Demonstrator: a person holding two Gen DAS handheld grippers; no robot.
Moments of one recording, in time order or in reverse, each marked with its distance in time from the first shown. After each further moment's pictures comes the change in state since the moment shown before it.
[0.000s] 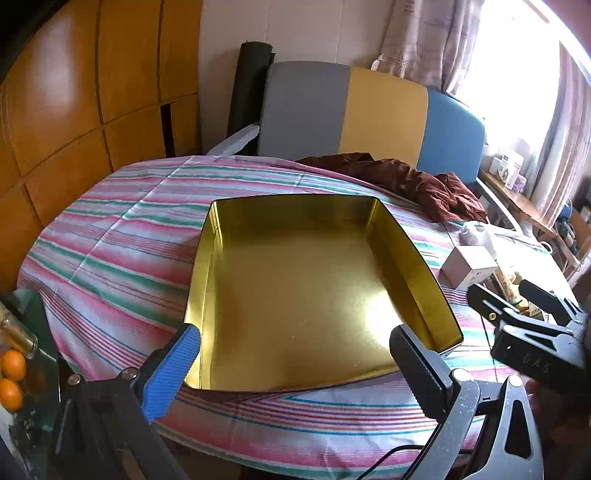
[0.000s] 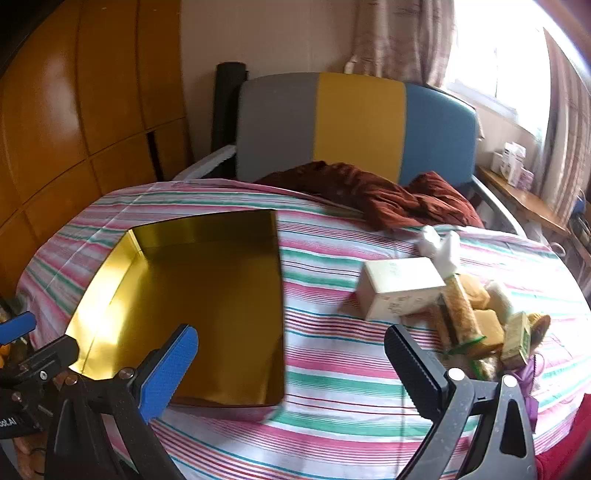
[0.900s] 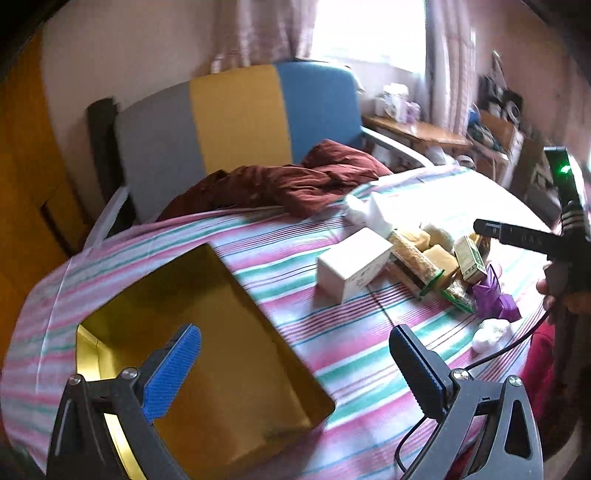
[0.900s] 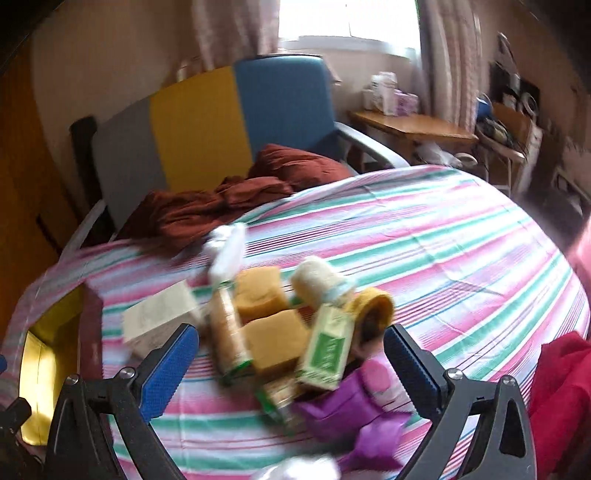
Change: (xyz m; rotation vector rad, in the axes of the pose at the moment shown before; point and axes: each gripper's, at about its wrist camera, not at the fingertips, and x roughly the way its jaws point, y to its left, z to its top) left arm 0.036 -0.175 0.053 0.475 0.005 -0.229; right arm -0.007 -0.256 0.005 0.391 0.034 -0.200
